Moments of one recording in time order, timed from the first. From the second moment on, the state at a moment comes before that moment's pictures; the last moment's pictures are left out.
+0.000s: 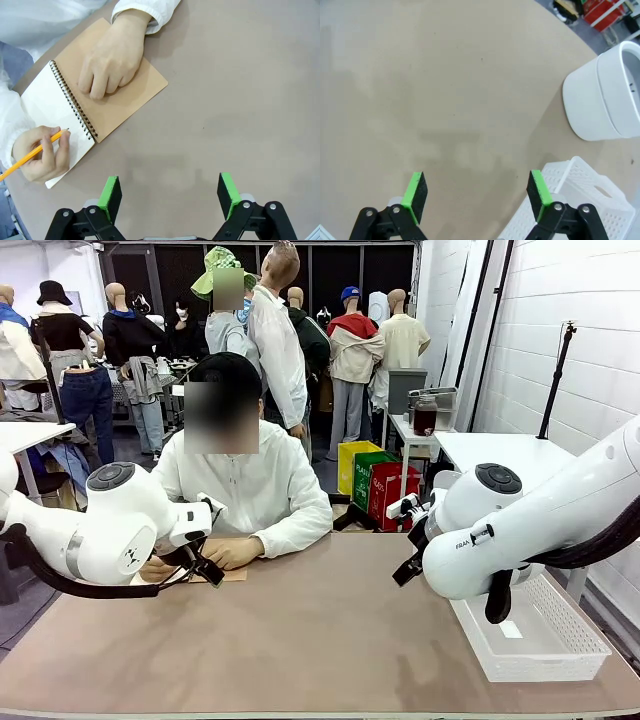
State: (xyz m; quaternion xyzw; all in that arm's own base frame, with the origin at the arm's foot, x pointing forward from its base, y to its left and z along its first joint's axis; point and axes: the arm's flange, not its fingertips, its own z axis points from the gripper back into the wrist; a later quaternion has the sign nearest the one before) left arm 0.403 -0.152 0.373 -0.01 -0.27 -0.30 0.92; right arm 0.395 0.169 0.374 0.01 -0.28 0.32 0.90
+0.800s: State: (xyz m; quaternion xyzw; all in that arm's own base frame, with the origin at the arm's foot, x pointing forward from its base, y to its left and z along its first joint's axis) left arm 0.382 -0.144 0.514 0.01 -0.25 -0.29 0.92; right arm 0.384 0.173 0.503 0.05 -0.28 0.32 0.90
